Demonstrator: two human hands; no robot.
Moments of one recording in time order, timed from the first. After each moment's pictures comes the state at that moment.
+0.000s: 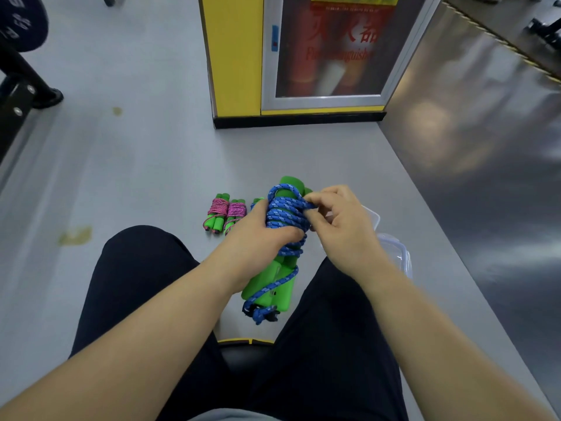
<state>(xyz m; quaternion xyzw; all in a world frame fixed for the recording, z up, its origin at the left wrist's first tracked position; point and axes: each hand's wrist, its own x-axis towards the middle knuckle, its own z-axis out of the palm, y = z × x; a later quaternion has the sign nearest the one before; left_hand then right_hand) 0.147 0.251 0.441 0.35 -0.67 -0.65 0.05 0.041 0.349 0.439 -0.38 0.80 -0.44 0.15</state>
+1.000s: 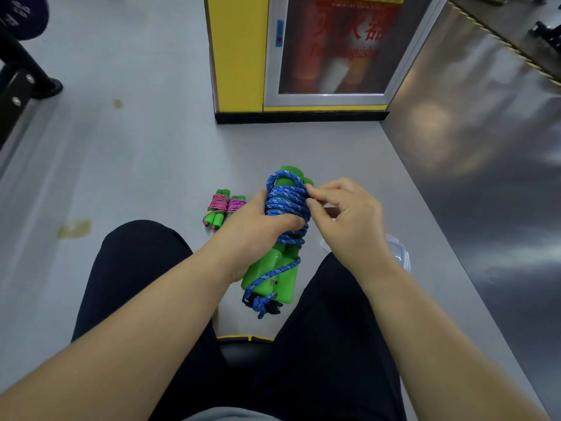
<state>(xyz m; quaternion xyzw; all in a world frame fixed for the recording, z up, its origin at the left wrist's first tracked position) 0.148 0.242 0.449 0.34 -0.65 -0.68 0.06 0.038 0.343 0.436 -0.44 0.77 -0.46 -0.03</state>
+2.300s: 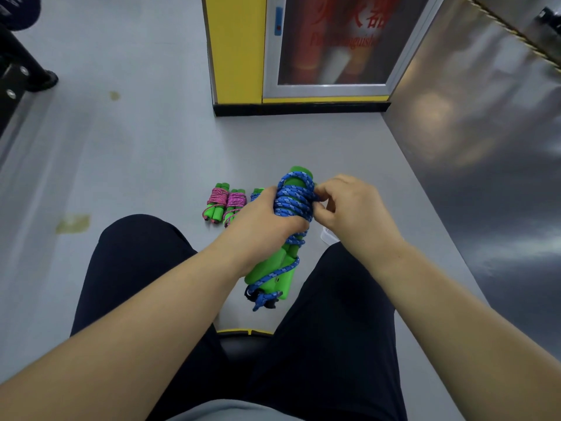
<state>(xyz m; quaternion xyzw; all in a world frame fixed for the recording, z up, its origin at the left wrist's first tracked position) 0.140 0.250 0.449 0.36 -0.73 -0.58 0.02 0.022 0.345 0.446 -0.49 0.84 -0.24 0.01</state>
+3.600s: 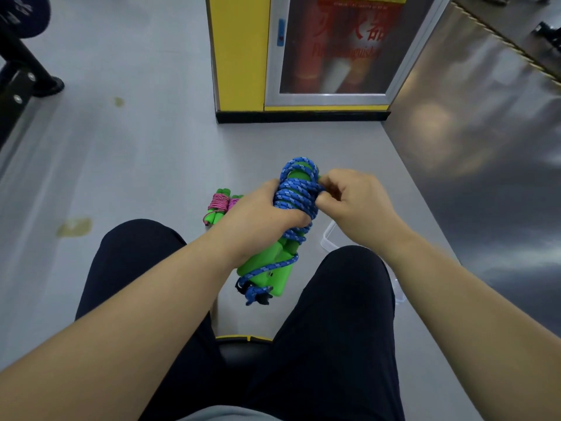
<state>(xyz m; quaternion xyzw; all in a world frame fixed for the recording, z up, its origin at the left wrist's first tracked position) 0.141 0.238 0.469 0.31 -0.73 -0.60 0.02 0.010 0.338 0.464 -0.47 0.83 -0.28 0.08</state>
